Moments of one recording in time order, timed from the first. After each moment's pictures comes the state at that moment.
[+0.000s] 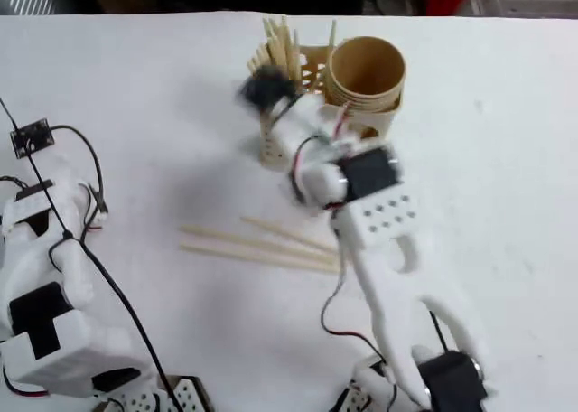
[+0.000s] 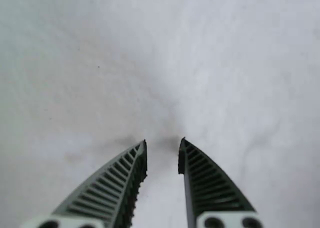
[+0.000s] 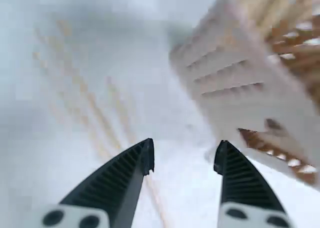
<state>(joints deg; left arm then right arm) -34.7 2.9 37.4 42.3 2.1 -26.5 -18.9 9.8 78.9 28.9</state>
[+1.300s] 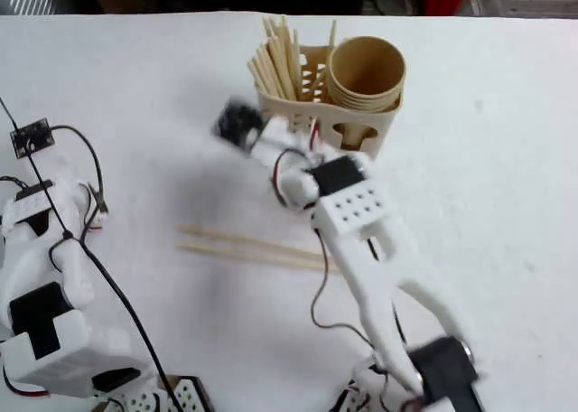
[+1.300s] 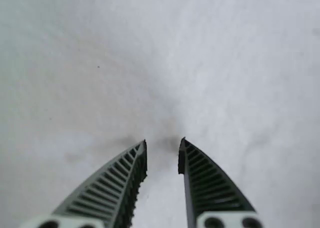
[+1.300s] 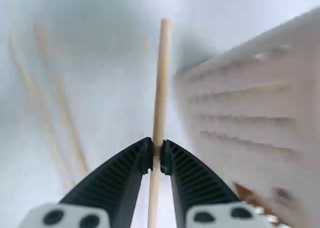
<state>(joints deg) -34.7 2.9 37.4 42.3 2.1 -28.2 -14.4 20.7 57.8 37.5</state>
